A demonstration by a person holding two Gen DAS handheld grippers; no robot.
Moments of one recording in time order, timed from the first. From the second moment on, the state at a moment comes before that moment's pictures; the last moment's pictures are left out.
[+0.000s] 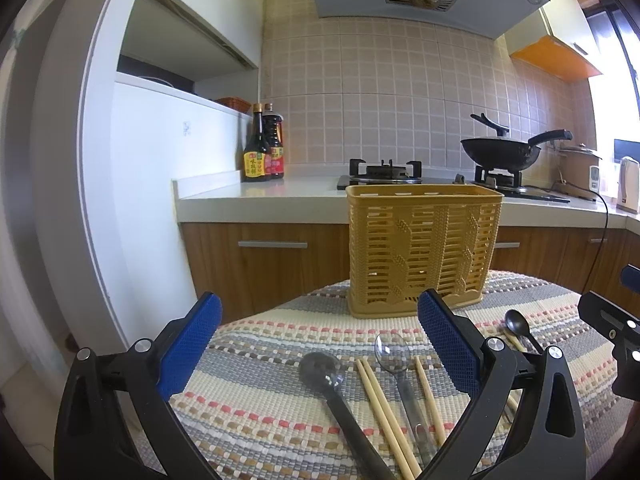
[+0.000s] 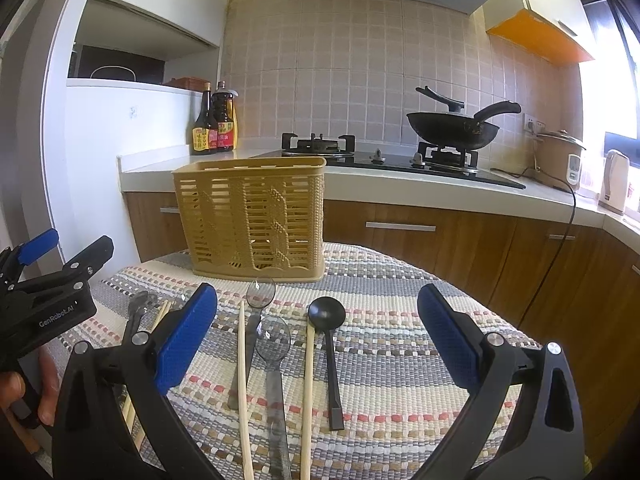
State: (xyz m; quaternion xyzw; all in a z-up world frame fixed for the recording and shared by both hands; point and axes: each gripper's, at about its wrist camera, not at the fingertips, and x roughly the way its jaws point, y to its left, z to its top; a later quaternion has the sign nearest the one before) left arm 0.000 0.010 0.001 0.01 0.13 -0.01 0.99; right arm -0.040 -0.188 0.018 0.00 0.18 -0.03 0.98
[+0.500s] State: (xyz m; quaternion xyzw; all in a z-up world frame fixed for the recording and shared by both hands) left arm 0.000 0.011 0.000 0.01 0.13 -0.01 0.99; right arm -0.038 -0.189 0.018 0.00 0.18 -0.03 0.98
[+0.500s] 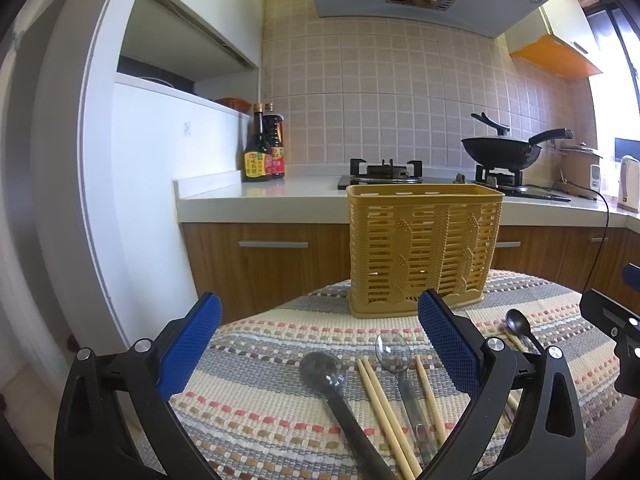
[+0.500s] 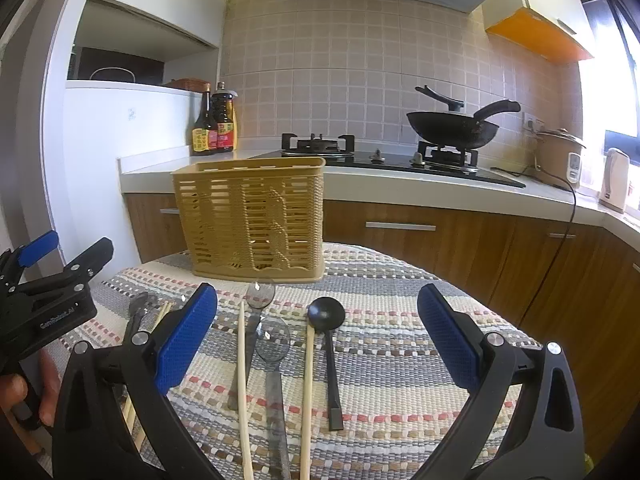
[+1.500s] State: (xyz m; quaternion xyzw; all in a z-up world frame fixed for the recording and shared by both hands) left arm 0.000 0.011 0.000 0.02 0.13 -0.01 0.99; right arm -0.038 -0.187 0.017 0.00 0.18 -0.02 0.98
